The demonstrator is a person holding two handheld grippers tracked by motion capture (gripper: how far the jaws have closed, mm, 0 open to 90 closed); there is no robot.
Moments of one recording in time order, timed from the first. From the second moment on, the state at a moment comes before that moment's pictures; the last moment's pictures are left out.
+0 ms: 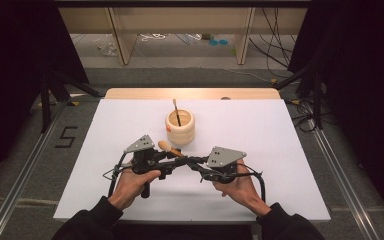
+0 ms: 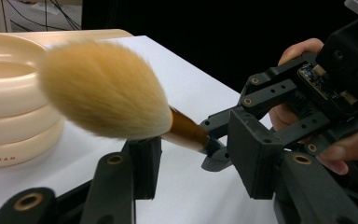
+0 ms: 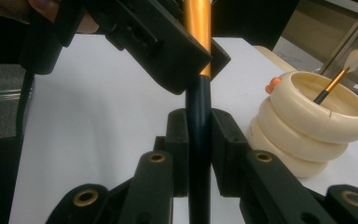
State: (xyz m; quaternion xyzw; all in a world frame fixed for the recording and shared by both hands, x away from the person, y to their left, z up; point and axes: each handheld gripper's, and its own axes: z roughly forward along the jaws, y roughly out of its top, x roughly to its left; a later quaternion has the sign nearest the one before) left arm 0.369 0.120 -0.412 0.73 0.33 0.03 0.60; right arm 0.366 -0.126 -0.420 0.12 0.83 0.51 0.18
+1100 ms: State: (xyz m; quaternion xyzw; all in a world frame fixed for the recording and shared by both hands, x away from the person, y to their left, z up) left arm 0.370 0.115 -0.412 0.70 0.35 0.02 0.63; right arm 0.367 -0.127 -0.421 0.14 0.82 0.53 0.17
